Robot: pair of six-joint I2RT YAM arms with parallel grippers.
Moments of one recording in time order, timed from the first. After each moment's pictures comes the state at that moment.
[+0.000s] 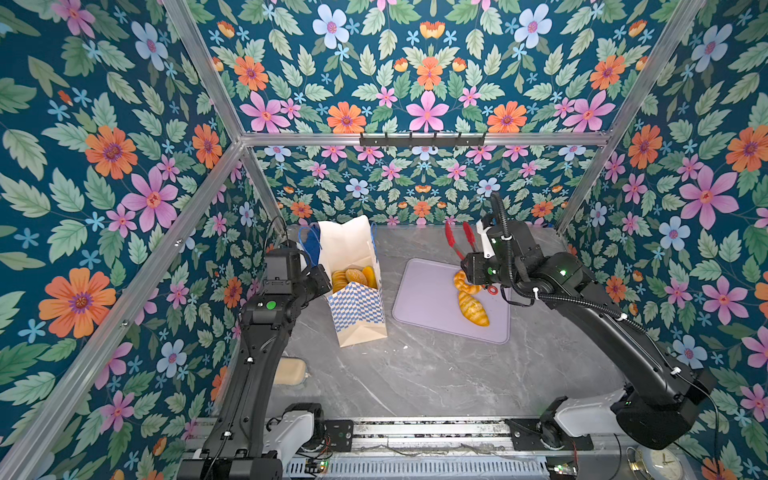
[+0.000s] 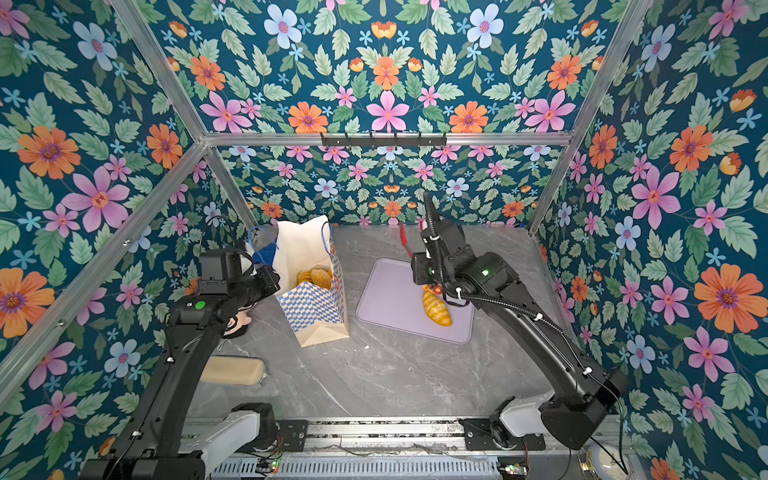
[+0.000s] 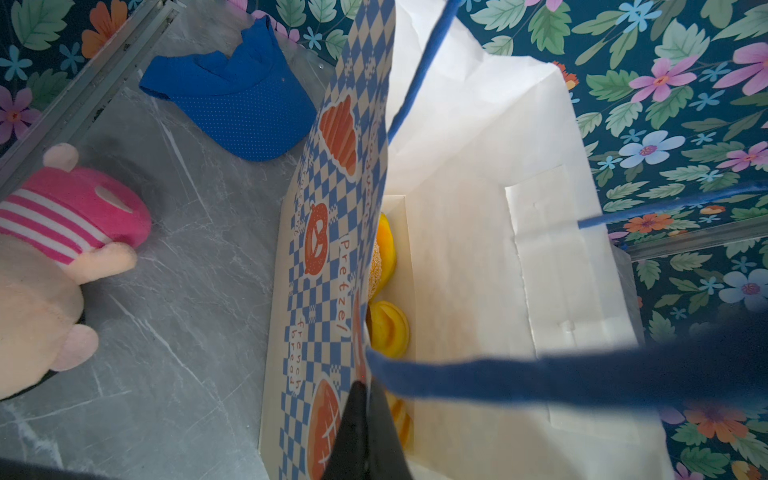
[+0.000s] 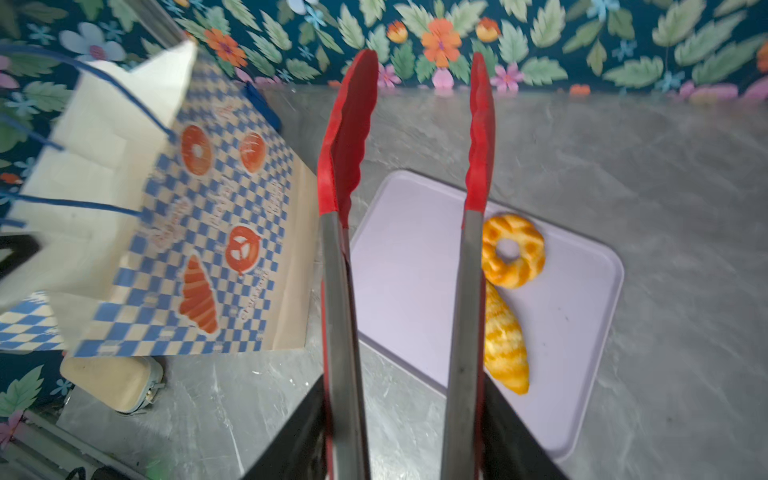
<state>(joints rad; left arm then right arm) -0.07 1.05 1.13 -0.75 0.14 -0.47 0.61 1.35 1.58 -0.98 0.14 0.47</state>
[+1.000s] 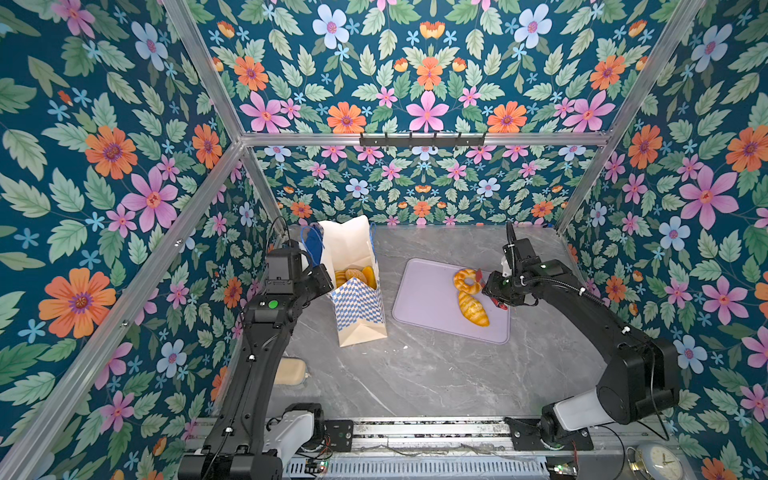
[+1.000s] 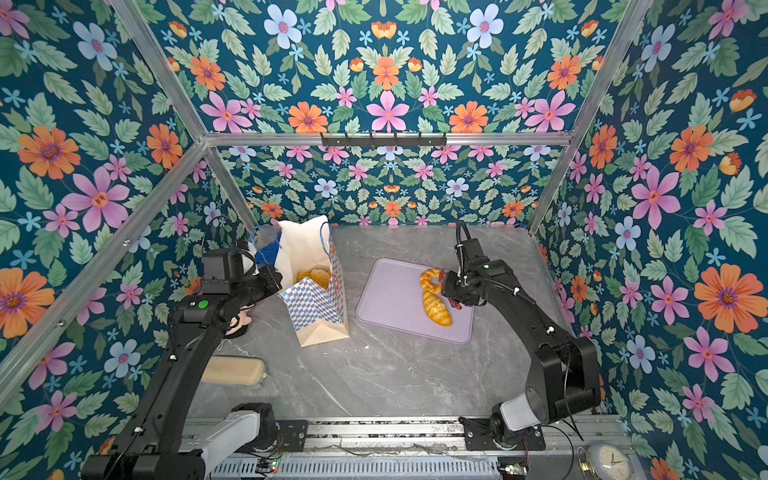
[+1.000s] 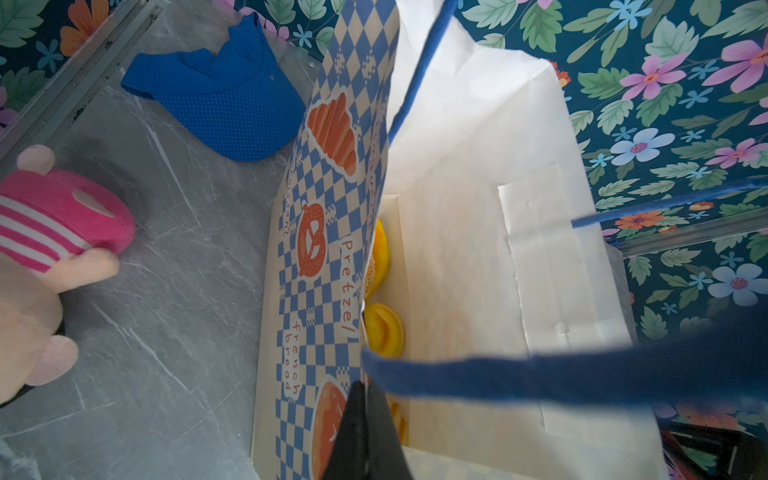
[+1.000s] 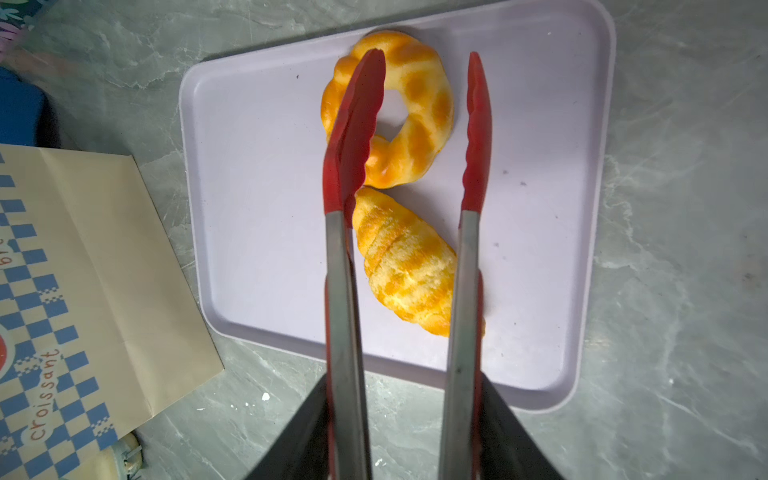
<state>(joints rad) -0.07 1.05 1.11 -0.72 0.15 -0.47 0.27 1.49 1.23 -0.83 -0.15 0.60</state>
